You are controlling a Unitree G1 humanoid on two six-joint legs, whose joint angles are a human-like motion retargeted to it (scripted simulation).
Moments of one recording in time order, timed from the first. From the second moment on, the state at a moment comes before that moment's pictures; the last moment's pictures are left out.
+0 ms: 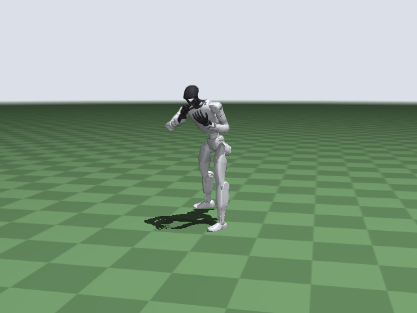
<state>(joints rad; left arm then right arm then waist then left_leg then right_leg) -0.40 0.16 -0.37 -0.71 -1.08 -0.42 0.02 -1.43 -0.82 0.76 -0.35 -0.52 -0.04 -0.61 0.49 -0.04 0.52 -0.48 0.13 0.06 -0.03 0.08 -0.24 -0.02 -0.54 -0.52 0.01 0.03 0.21</state>
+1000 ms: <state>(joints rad) -0.13 0.15 -0.09 -0.24 -1.45 -0.39 0.14 -0.23 -0.40 0.39 -0.41 0.02 -0.15 -0.26 0.05 -0.21 0.37 -0.69 0.57 1.06 0.65 -0.16 -0.15 0.07 -0.36 -0.50 0.10 -0.20 0.09</state>
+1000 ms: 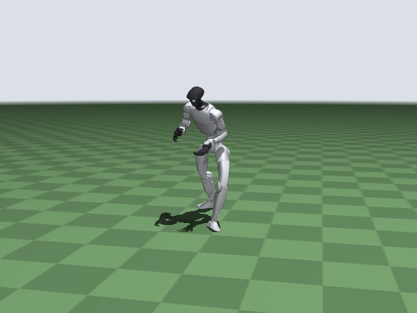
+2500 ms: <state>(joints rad) 0.30 0.28 -0.04 -0.59 -1.19 -0.32 0.13 -0.29 -0.66 0.32 -0.45 -0.33 -0.09 -0.63 0.41 -0.04 0.52 -0.36 0.58 -0.03 0.24 -0.01 -0.25 -0.37 -0.35 -0.35 0.43 -0.18 0.10</state>
